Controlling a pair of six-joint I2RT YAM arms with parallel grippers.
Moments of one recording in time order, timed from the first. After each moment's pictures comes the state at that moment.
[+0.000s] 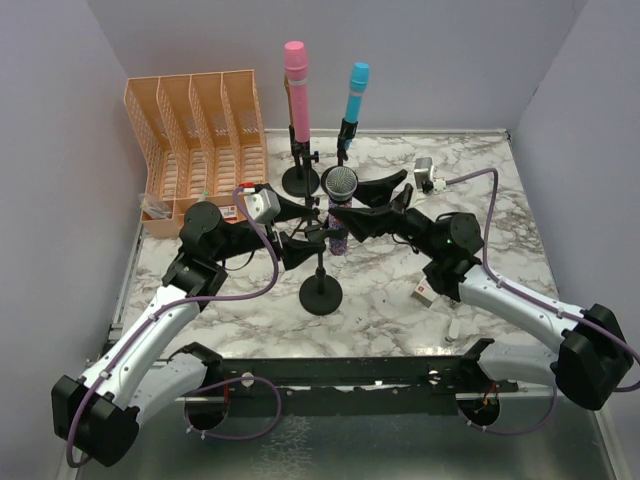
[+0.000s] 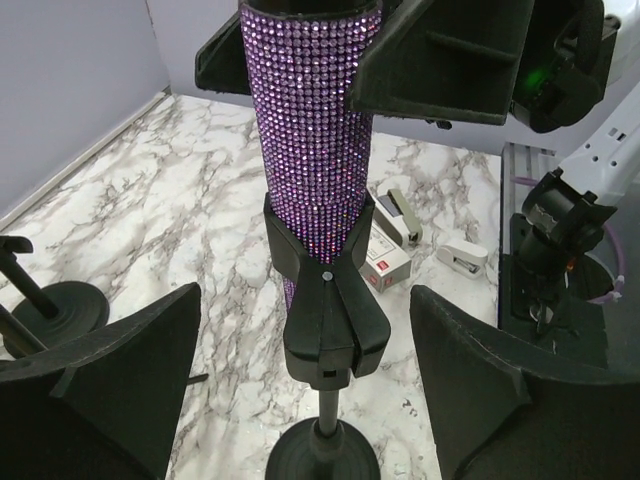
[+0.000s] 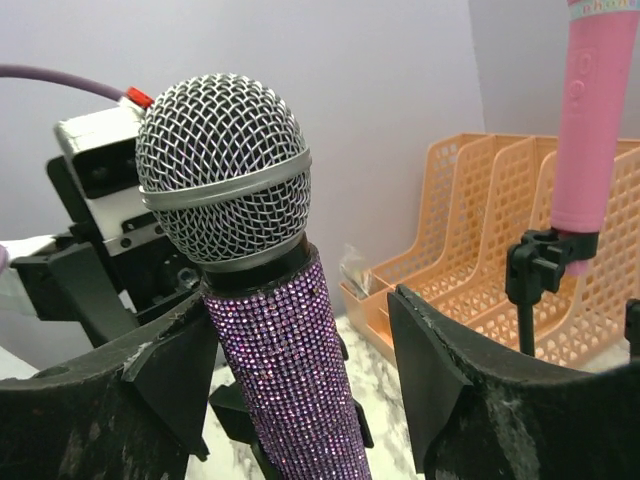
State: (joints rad) left arm -0.46 0.91 0.77 0.24 0.80 -0.07; right arm 0.71 1.19 0.72 1.01 -0.38 0.45
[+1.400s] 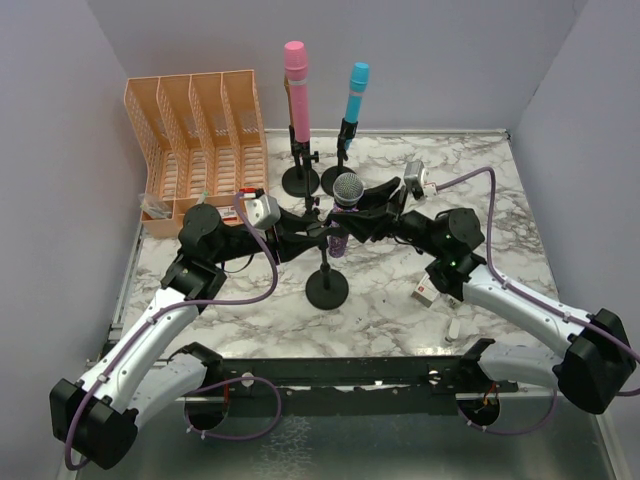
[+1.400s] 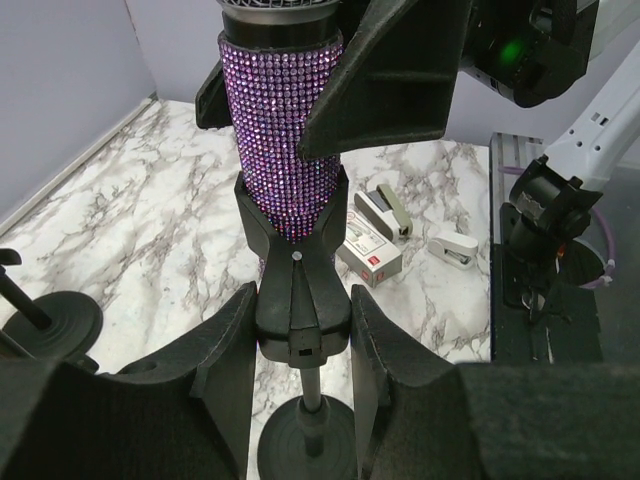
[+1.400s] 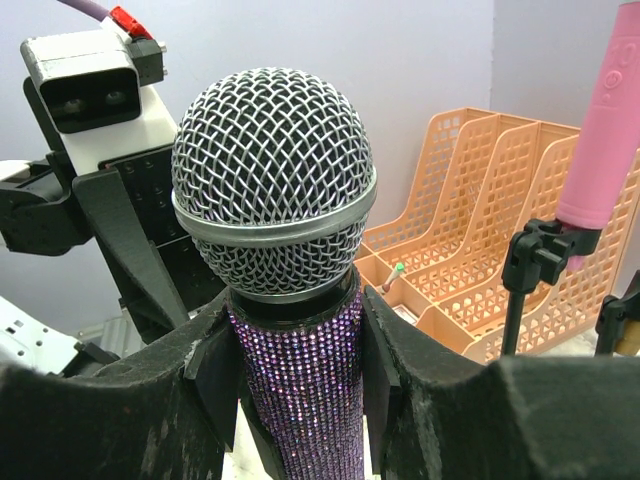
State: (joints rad) left arm -0.47 0.90 0.76 0.22 0.83 -0.04; right arm 0.70 1.16 0.77 0.82 -0.48 0.30
